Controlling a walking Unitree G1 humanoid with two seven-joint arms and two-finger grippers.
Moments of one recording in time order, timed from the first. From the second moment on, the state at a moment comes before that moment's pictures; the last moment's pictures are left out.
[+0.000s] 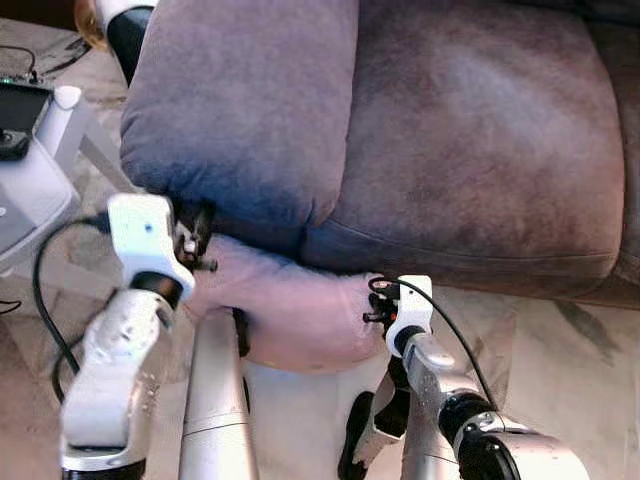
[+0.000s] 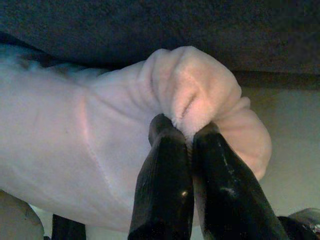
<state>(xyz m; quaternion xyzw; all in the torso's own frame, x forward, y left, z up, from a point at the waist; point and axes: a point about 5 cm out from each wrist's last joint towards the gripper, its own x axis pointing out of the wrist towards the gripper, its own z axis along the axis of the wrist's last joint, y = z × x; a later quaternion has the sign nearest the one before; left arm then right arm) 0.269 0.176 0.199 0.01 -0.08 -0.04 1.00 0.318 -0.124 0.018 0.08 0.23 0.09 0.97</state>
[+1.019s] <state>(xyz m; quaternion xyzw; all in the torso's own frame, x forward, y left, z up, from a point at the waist) 0.279 0.178 0.171 0.01 -0.07 -0.04 1.00 0.307 -0.125 0.006 0.08 0.25 0.09 0.96</state>
